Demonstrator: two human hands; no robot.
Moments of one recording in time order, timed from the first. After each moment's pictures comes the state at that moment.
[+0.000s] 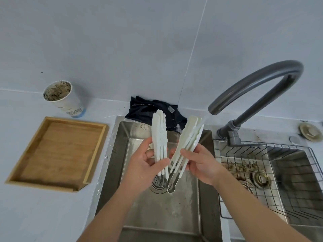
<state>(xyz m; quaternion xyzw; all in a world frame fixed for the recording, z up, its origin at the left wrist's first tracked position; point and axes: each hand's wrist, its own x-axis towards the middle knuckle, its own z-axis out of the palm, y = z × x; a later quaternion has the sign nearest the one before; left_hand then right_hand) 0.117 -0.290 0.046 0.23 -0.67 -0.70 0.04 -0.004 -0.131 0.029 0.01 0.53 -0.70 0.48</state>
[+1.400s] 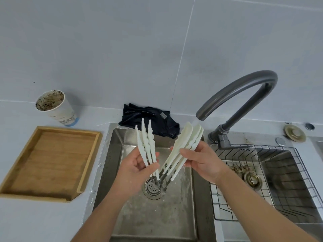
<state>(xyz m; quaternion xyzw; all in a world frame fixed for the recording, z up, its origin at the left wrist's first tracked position) 0.119 -0.298 0.044 0.24 -0.64 -0.73 0.05 -0.015 -0.119 0.065 -0.06 0.57 -0.69 0.44</state>
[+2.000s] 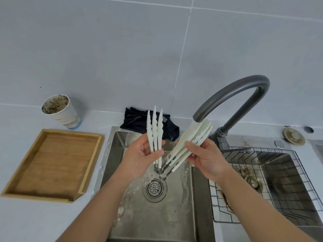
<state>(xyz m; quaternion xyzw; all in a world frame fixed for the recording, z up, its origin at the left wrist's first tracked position) 0.083 -0.307 0.067 0.18 -0.68 -0.71 0.03 -0.016 -0.116 0.081 -0.03 0.58 -0.73 0.36</state>
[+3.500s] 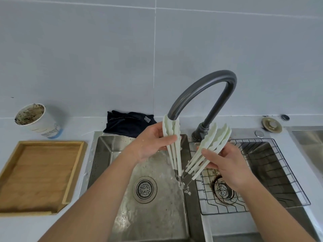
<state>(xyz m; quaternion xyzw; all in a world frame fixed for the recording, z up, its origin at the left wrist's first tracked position) 0.014 -0.267 0.097 0.08 -0.64 -0.75 -0.14 -0.008 -0.026 0.105 -0.03 0.72 -0.66 0.23</state>
